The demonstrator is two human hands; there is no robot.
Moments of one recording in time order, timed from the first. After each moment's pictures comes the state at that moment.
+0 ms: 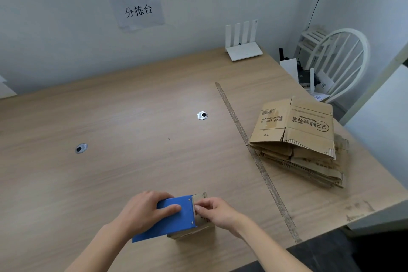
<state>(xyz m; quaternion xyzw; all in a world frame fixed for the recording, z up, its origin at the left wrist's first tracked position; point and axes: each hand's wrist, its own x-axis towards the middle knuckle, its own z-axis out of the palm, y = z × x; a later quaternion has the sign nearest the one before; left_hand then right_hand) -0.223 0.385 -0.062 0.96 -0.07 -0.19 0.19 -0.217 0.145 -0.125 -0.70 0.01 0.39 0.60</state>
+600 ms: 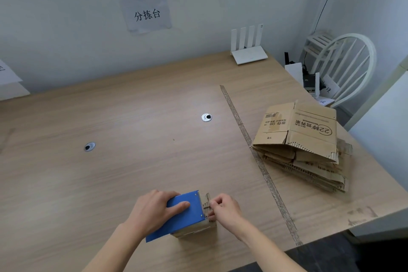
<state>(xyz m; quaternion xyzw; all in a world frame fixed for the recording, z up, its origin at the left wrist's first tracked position) -0.234 0.366 -0.051 0.98 -0.04 -0.15 0.14 -0.223 0.143 -0.122 -0.79 0.15 0.25 0.54</state>
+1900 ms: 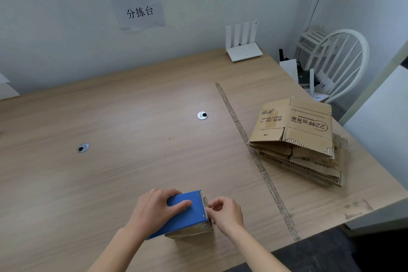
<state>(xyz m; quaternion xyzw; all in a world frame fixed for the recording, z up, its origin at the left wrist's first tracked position) -0.234 0.355 -0.061 0.98 -0.05 -0.07 0.17 -0.237 0.146 -0.133 -0.82 0.20 0.21 0.49</state>
